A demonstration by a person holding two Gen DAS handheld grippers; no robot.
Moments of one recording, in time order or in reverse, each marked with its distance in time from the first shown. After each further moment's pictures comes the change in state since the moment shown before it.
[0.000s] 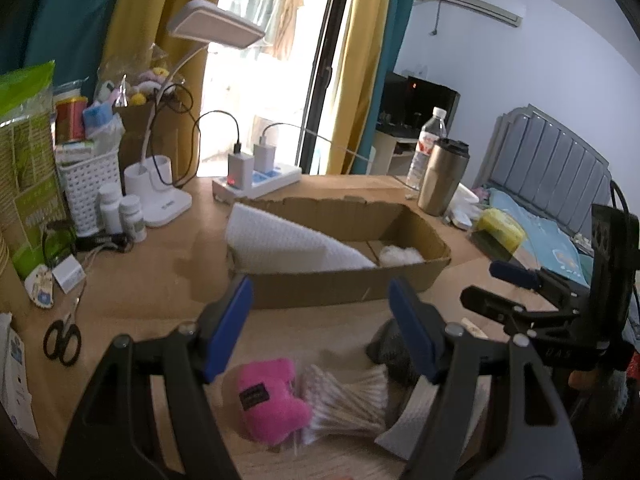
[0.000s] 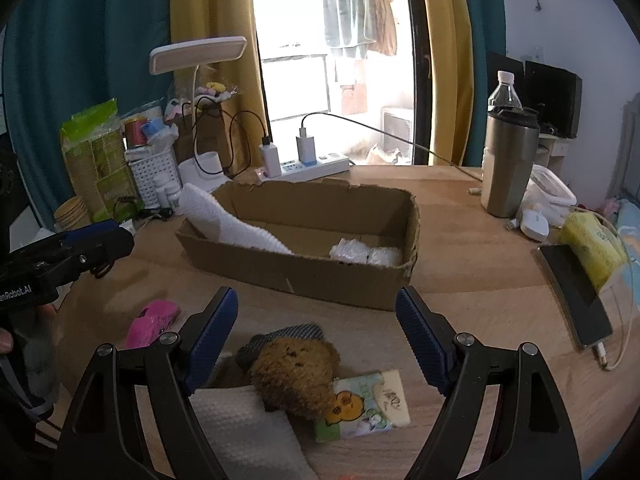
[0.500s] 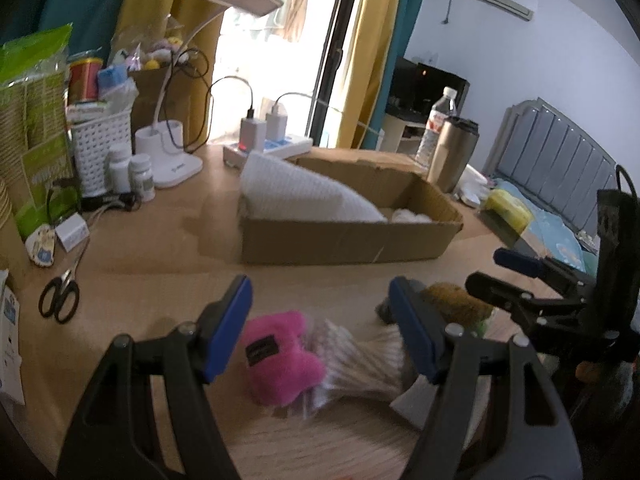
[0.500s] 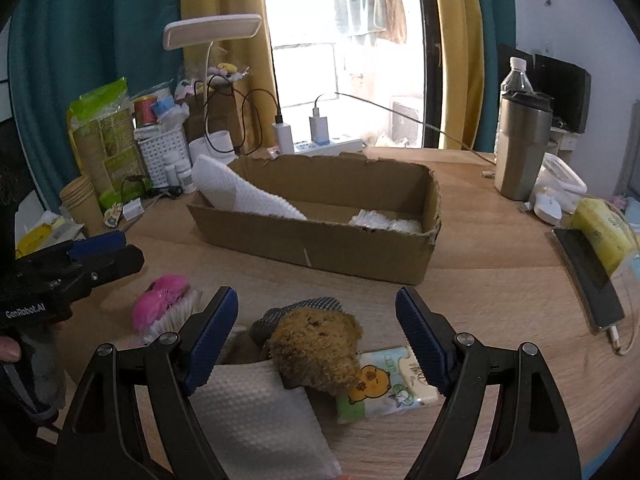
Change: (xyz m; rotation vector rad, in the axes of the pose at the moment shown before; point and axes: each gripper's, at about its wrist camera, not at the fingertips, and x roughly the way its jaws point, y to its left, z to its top) left arm 0.003 0.011 -0.034 -0.029 0.062 0.029; right arm 0.010 0.013 -0.019 -0.016 0.047 0.024
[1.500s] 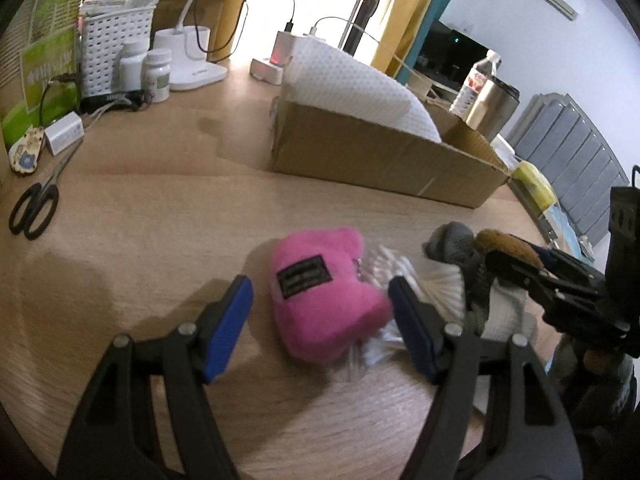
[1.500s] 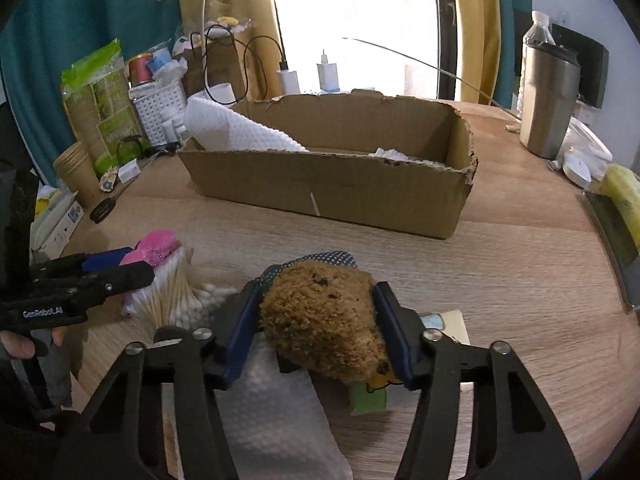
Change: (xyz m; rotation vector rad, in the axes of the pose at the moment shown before) left arm 0.040 0.033 -0.038 -0.129 0.197 -0.009; right arm 0.037 0.000 -0.016 0.010 0.156 0.047
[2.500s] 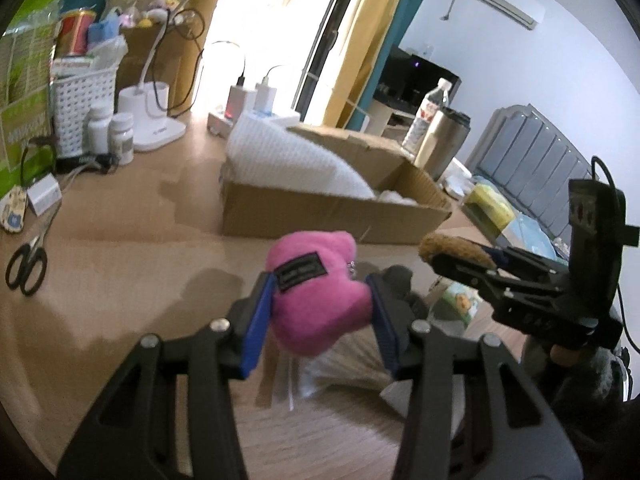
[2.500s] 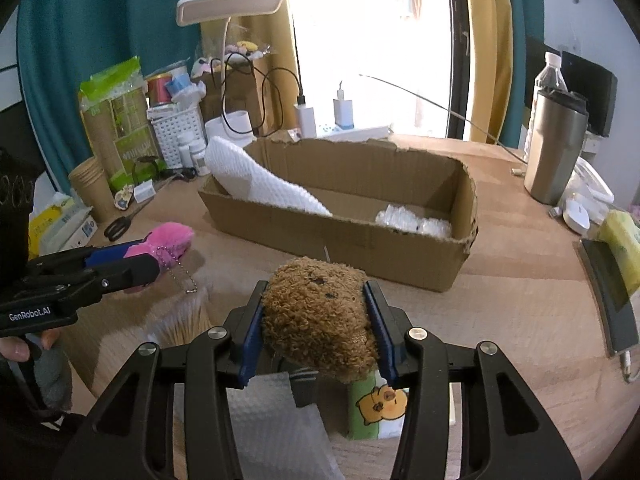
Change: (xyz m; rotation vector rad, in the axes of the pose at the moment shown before) left arm -0.033 -0.030 0.026 0.069 -0.127 -0.110; right arm -0.019 0.005 0.027 -0.061 -0.094 0.019
